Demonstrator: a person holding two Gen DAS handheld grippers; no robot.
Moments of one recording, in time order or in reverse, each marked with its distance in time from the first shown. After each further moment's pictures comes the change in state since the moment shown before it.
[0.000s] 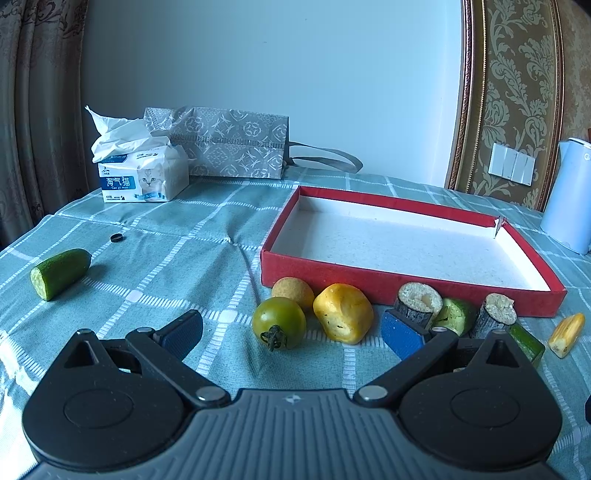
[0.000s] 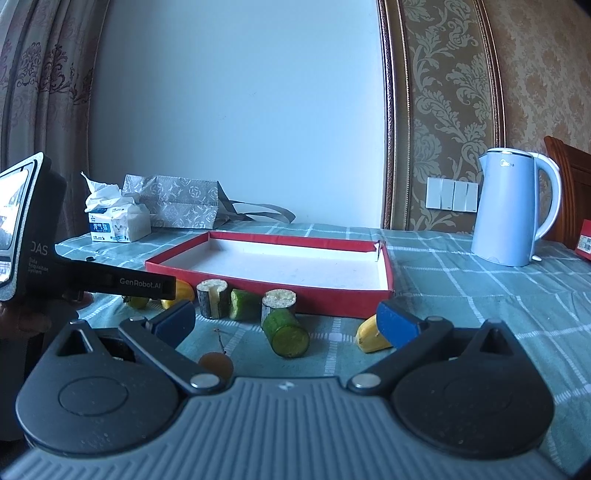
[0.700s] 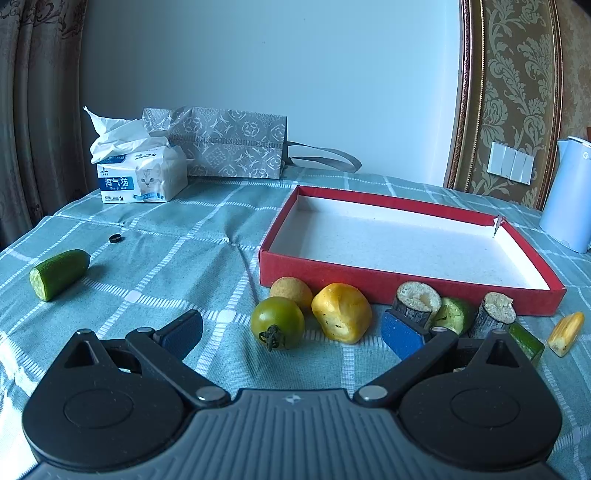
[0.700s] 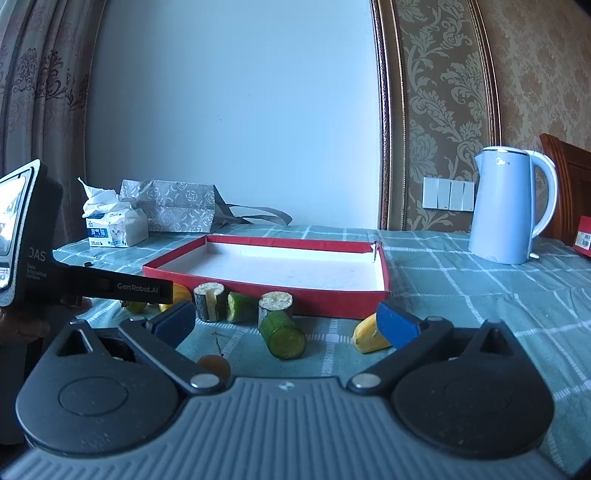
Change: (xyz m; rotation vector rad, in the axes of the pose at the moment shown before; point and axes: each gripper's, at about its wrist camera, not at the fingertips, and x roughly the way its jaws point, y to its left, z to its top) left arm 0.000 0.000 0.000 0.006 0.000 -0.004; right arm -0.002 -0.001 0.000 0.014 -0.012 -0.011
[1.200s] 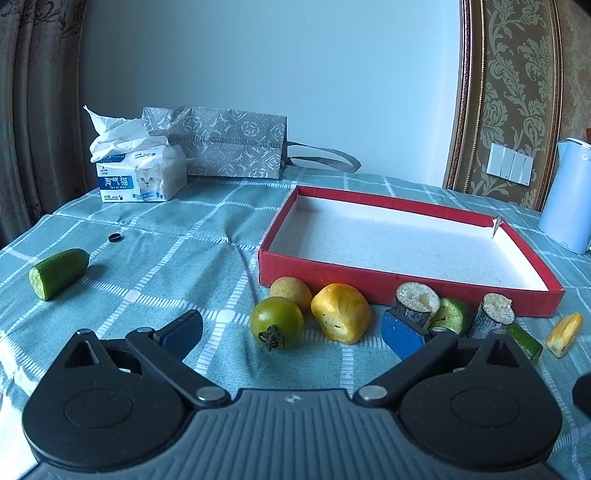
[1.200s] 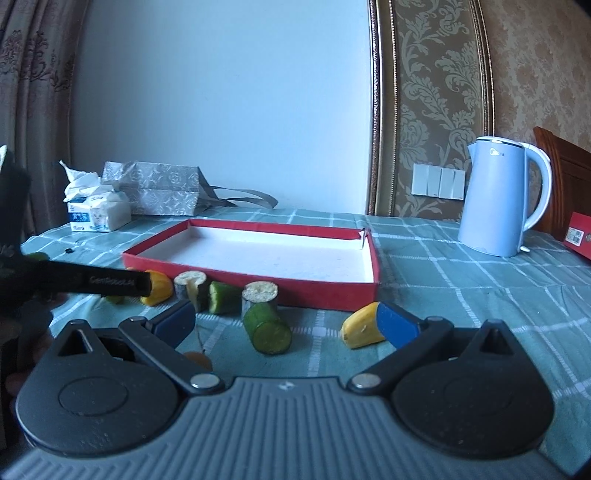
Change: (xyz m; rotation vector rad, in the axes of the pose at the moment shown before) left arm -0.001 -0.001 -0.001 -0.004 0.001 -0.005; right arm 0.016 0.000 0.005 -0.013 0.071 -0.044
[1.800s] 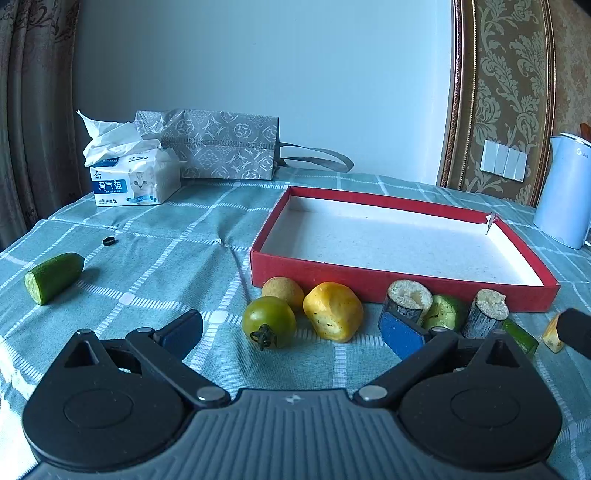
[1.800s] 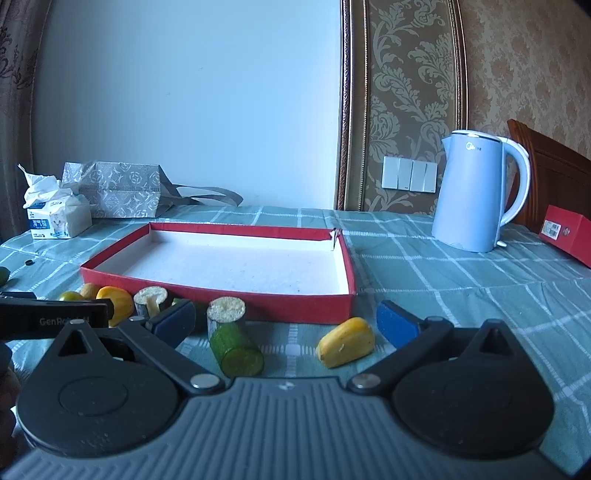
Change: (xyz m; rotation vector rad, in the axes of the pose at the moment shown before) left arm 0.000 -0.002 -0.002 0.019 -0.003 -0.012; right arm 0.026 -0.002 0.018 0.035 0.034 -0.122
